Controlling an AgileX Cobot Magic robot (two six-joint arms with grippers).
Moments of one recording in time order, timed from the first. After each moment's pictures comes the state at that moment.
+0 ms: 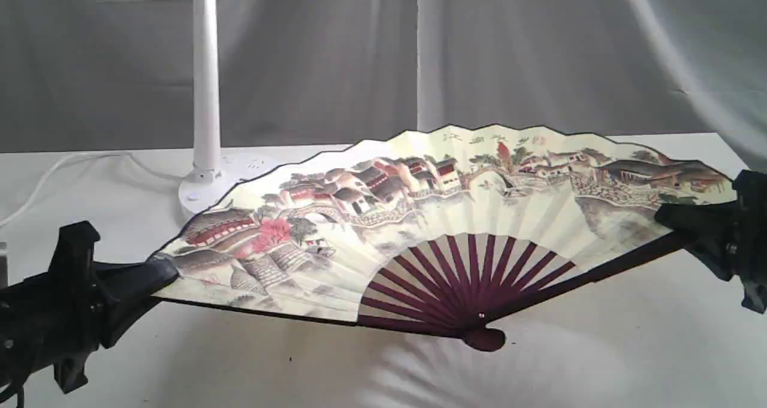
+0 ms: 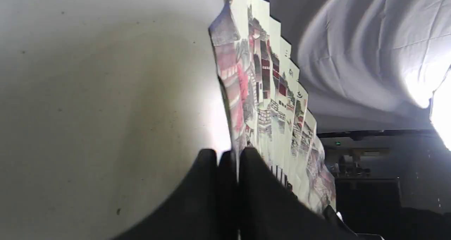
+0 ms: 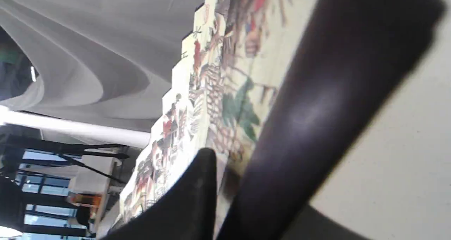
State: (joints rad) left arm 0.14 1.77 -0.43 0.93 -1.04 -1.66; right arm -0.47 2.00 -0.78 -1.27 -1.13 1.62
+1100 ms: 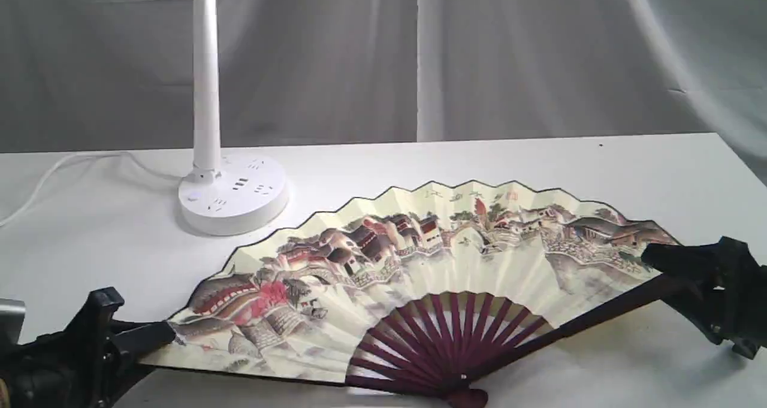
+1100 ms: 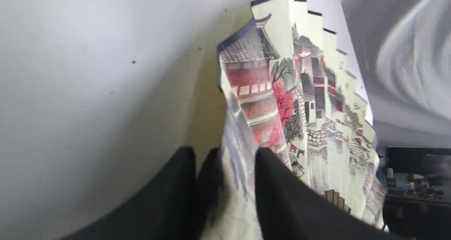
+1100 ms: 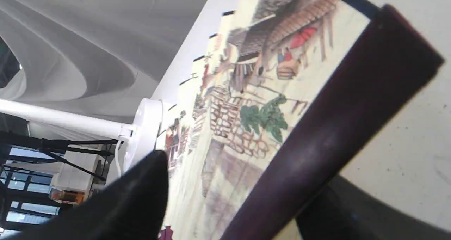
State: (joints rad) left arm 0.16 1.97 -0.41 0.84 -1.00 -1.47; right arm -0.48 2.18 -0.72 -1.20 -1.20 1.37
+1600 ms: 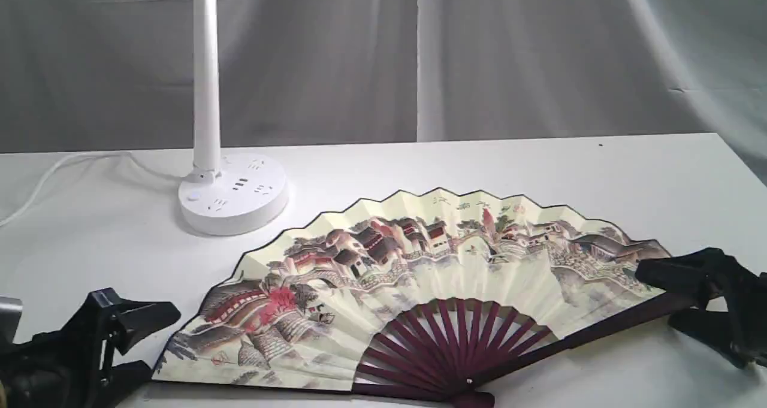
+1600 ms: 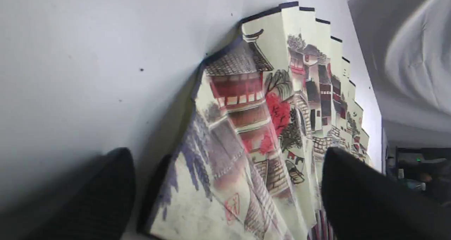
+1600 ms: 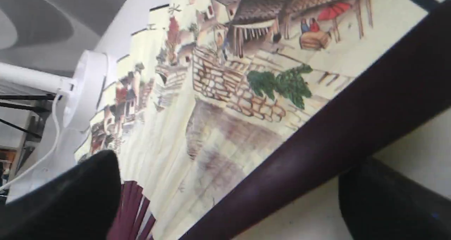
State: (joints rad) left arm 0.17 1.97 -0.41 0.84 -0.98 -1.43; right arm -0.48 2.08 -0.72 -1.35 -1.01 1.42
